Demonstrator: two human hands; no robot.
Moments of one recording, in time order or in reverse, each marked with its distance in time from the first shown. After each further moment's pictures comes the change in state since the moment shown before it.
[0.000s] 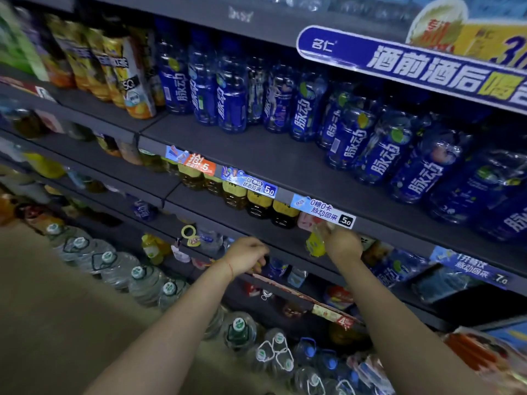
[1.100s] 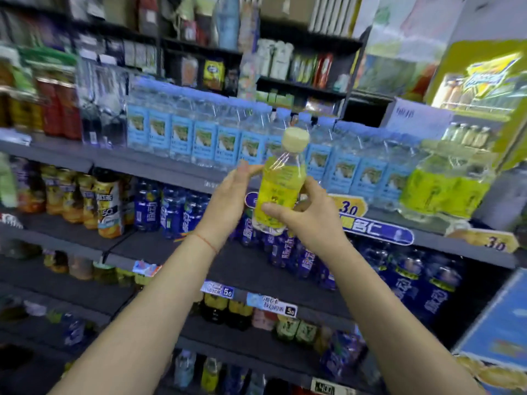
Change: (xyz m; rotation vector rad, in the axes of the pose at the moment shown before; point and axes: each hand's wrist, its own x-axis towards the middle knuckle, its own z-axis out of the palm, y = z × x) left_hand -0.161 0.270 -0.093 -0.269 0.192 1.084; right_hand -0.136 -0.171 -0.283 0.645 0.294 -0.718
